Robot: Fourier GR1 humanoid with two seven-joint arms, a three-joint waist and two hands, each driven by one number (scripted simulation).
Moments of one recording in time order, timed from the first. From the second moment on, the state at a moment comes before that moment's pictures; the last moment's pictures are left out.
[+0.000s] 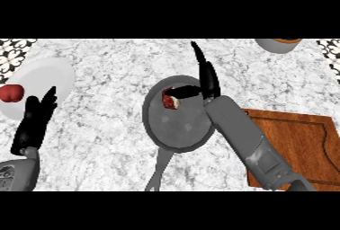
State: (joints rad) left arm -0.18 0.30 0.16 -1.32 -0.16 0.02 0.26; right arm -0.95 -0.02 0.34 -0.45 -0.20 -0.53 -0.32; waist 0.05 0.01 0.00
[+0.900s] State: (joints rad) left arm -0.13 0.32 0.22 -1.31 -0.15 0.01 0.23; right arm -0.63 -0.51 0.15 -0.74 -0.32 -0.06 -0.37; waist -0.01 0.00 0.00
